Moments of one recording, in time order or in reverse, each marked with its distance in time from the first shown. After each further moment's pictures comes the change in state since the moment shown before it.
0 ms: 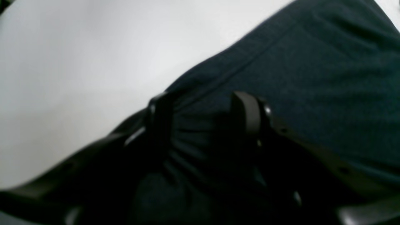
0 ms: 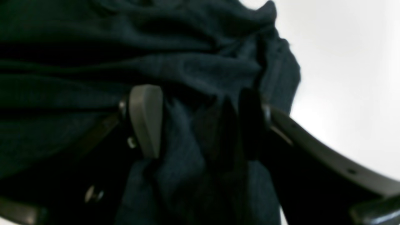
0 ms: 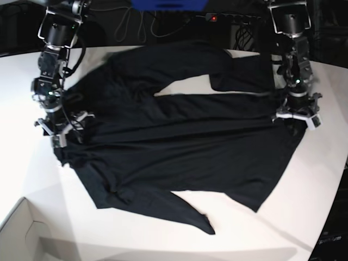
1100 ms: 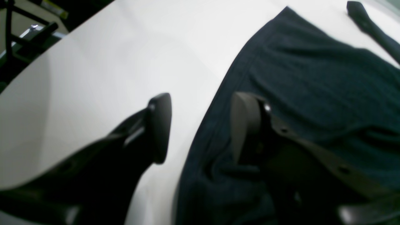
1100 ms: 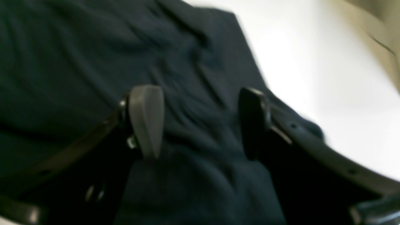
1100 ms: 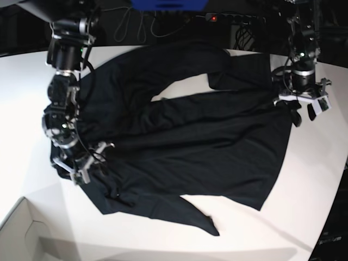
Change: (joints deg) left arm 17.0 0.9 0.0 27.8 -0.4 1.4 3.9; right arm 12.0 -2.8 -6.5 1.4 -2.5 2.6 -4.7
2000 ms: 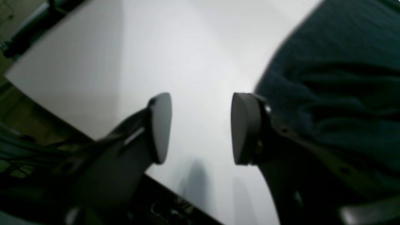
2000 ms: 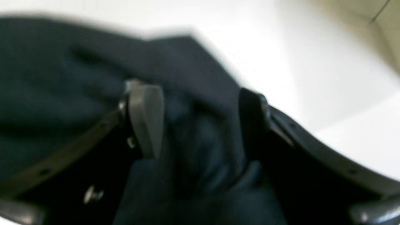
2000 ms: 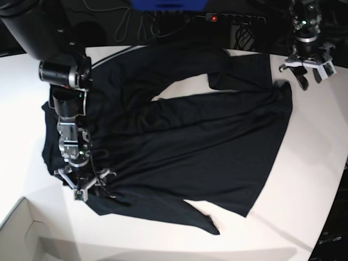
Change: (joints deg) left arm 11.5 4.7 -6.6 3.7 -0.2 -0.2 -0.1; right arm 18.0 1.8 -2.3 -36.4 0.3 -24.0 21.6
